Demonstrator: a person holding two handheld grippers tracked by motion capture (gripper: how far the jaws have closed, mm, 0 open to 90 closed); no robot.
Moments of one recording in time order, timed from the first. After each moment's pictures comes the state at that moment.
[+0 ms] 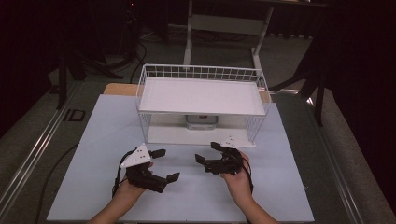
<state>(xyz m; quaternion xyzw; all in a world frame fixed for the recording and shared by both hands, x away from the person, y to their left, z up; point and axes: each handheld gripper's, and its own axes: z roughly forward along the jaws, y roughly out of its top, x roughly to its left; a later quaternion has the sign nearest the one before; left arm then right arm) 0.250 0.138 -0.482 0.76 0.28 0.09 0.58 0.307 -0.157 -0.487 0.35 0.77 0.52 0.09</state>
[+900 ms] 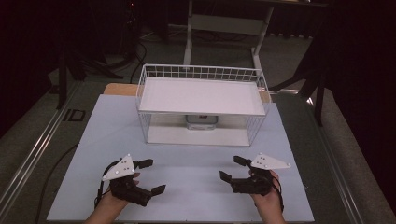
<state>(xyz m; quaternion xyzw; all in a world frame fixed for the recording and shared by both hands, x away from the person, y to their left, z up) 0.219 0.170 -0.488 0.77 0.28 0.09 0.57 0.250 -0.231 -0.474 0.33 0.77 0.53 0.11</state>
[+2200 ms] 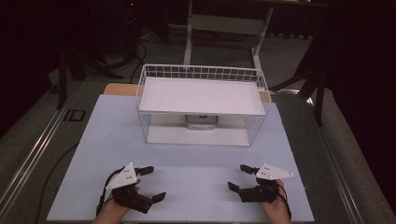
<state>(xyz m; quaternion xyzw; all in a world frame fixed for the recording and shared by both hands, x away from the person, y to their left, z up) 0.213 0.170 -0.515 0.77 0.27 0.10 0.57 0.249 -0.259 -0.516 0.30 0.80 0.51 0.12</state>
